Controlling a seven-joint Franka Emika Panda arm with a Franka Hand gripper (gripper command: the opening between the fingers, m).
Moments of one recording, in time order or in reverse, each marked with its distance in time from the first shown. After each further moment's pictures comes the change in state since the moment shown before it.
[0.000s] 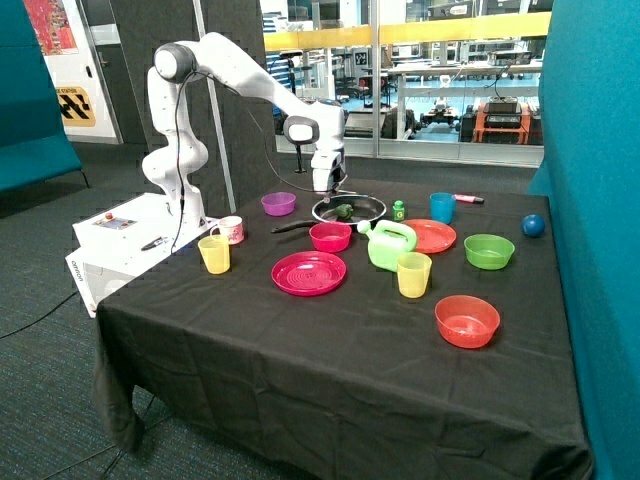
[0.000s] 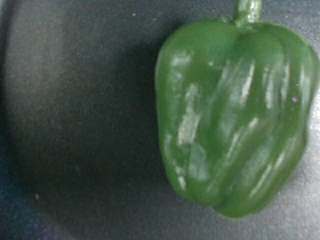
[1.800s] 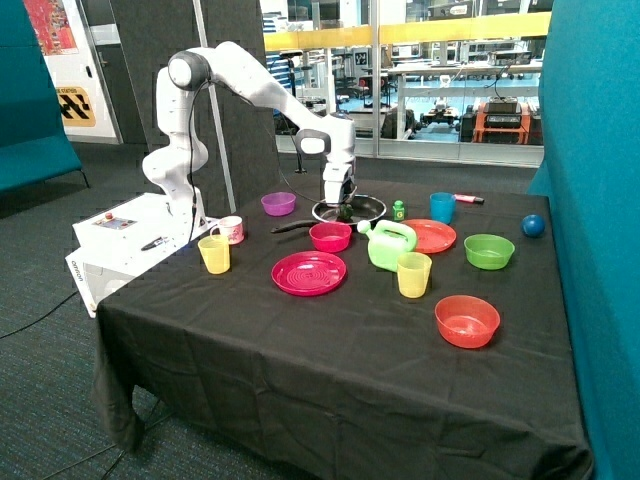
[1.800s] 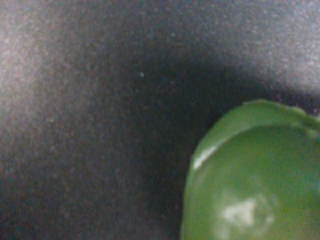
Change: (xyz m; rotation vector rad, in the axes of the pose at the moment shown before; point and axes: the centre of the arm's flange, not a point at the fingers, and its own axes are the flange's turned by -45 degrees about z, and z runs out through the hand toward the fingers) arm 0.030 -0.005 0.036 -0.005 -0.006 -0.027
